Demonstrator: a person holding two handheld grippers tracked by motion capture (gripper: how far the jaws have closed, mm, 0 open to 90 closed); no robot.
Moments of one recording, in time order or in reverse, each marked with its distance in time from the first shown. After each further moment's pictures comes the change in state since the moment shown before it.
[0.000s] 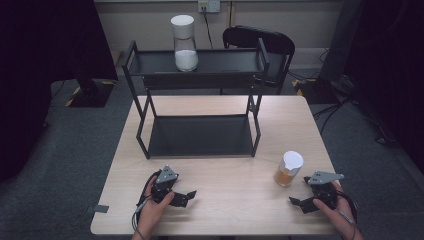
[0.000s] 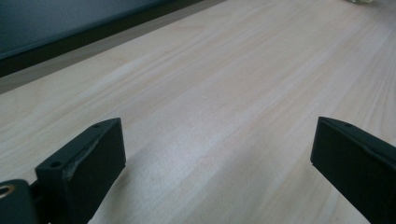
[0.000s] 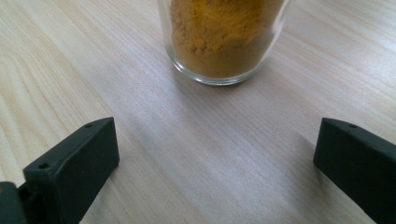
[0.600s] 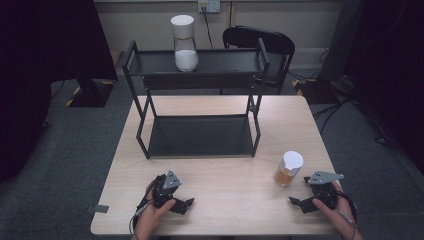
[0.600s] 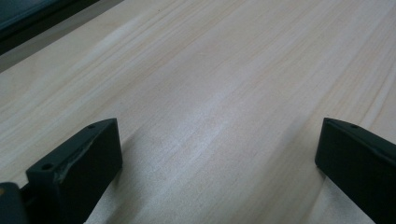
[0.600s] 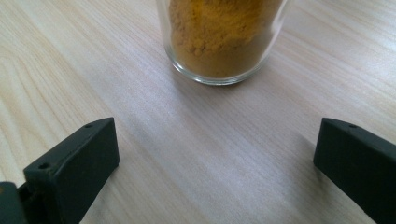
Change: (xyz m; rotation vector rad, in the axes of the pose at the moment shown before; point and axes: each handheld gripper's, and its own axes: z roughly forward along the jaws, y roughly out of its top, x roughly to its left) left arm -0.015 0.012 0.004 0.115 0.057 0.112; right arm 0.001 0.001 0.000 0.000 -0.003 0.012
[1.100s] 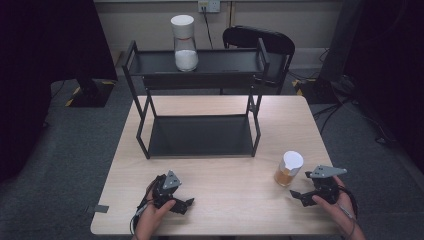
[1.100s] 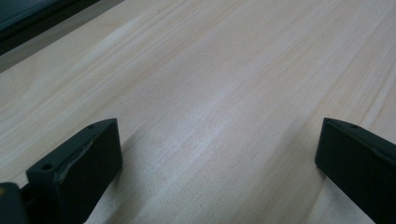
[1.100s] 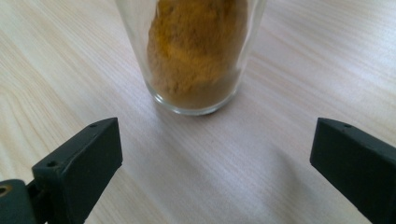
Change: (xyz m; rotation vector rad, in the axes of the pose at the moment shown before) left arm 0.000 0.000 0.000 0.000 0.001 0.000; right arm -0.006 0.011 -0.007 -0.037 -0.021 0.036
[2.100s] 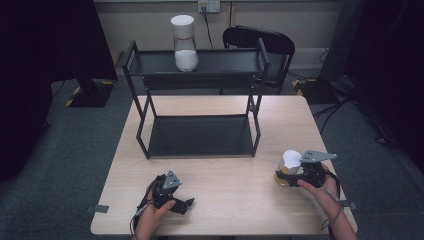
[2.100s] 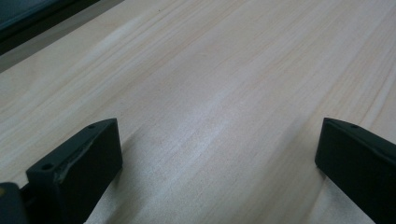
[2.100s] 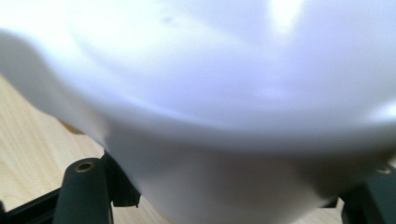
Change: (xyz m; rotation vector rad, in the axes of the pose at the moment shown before) left arm 0.000 0.000 0.000 0.000 0.000 0.000; right arm -0.009 0.028 0.027 -0.142 0.081 -0.016
